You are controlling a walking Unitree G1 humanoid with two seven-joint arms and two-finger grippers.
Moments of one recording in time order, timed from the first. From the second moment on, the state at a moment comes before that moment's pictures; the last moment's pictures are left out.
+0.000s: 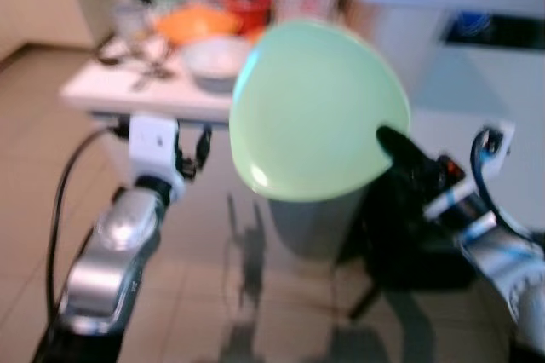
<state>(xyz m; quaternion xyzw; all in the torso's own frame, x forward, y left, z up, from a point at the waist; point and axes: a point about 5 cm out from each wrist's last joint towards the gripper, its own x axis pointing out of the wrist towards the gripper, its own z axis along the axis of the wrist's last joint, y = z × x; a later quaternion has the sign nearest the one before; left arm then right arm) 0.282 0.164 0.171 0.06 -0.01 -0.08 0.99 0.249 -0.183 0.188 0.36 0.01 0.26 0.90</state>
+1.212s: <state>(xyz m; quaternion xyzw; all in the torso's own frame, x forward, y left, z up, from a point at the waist) 0.305 0.135 0.175 0.09 -0.04 -0.10 0.99 0.272 -0.202 0.172 0.34 0.01 0.10 0.93</state>
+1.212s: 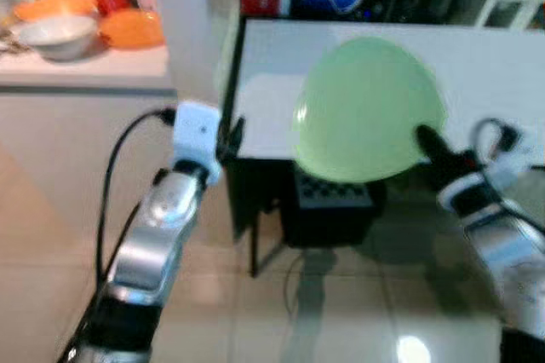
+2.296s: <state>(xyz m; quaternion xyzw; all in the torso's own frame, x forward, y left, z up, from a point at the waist) 0.311 0.135 0.181 0.08 -0.06 -0.08 0.99 0.278 -0.205 0.174 0.32 0.01 0.07 0.94</state>
